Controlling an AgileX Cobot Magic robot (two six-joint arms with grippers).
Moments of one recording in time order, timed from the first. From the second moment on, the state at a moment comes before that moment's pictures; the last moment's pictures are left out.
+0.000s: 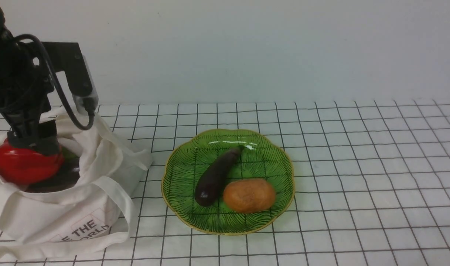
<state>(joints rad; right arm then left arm) 0.17 -0.01 0.03 -0.06 0.36 0.10 -0.02 1.65 -1.49 0.09 1.24 1.09</state>
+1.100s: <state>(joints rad) 0.17 -0.01 0.03 -0.06 0.36 0.10 -0.02 1.81 -1.48 0.27 1.23 1.11</state>
